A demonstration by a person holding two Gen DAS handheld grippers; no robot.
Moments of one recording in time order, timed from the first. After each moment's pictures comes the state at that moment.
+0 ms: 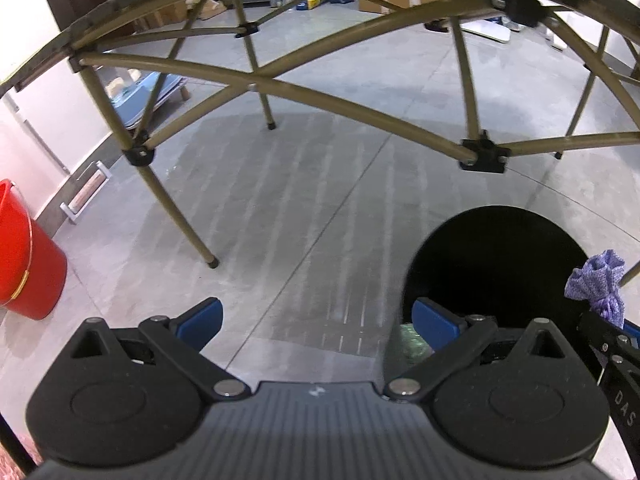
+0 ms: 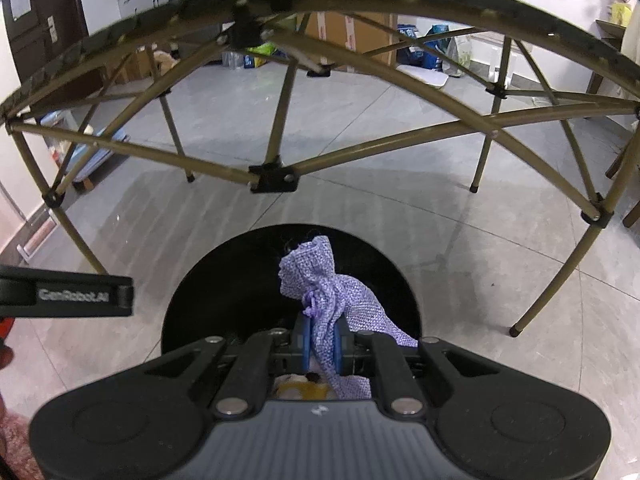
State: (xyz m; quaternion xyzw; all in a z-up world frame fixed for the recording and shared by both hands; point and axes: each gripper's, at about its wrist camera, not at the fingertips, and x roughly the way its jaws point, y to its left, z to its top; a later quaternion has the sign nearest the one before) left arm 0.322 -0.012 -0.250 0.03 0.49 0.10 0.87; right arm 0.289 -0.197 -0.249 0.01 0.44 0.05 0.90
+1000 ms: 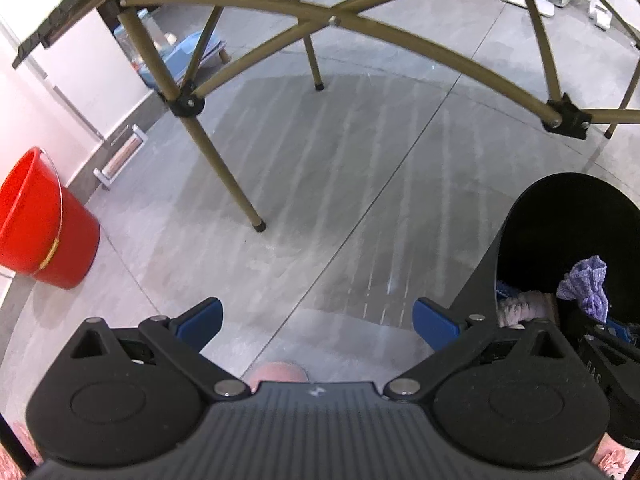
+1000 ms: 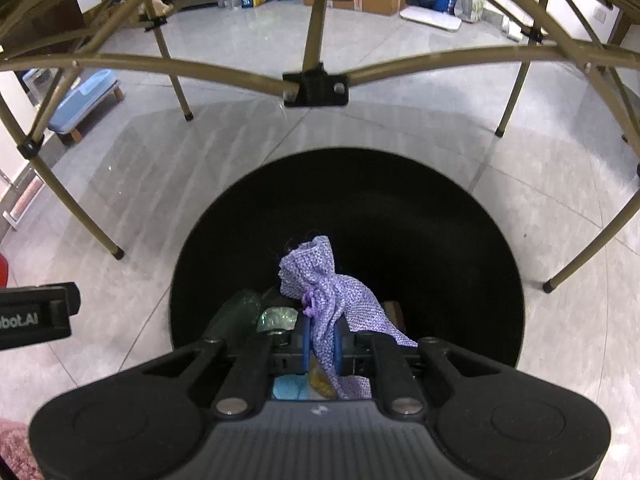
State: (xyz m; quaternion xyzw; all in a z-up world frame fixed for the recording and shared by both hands) left arm 0.322 0.025 -0.275 0.03 0.53 0.16 0.83; right arm 0.325 -0.148 -0.310 0.01 0.52 0.04 0.85
